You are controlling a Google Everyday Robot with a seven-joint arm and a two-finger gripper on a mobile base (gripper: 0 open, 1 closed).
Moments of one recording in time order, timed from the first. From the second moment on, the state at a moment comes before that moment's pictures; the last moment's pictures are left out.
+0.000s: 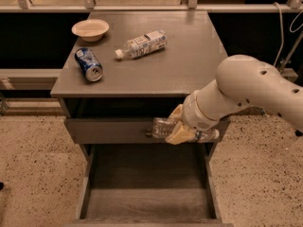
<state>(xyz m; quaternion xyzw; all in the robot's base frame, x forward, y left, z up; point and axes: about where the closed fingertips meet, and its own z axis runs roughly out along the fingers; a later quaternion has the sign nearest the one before) 0.506 -0.071 0.759 -0.67 0.68 0.10 0.26</state>
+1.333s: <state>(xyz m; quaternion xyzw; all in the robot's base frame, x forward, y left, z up) 0.496 -0.035 0.476 -0.60 0.71 0.23 0.29</state>
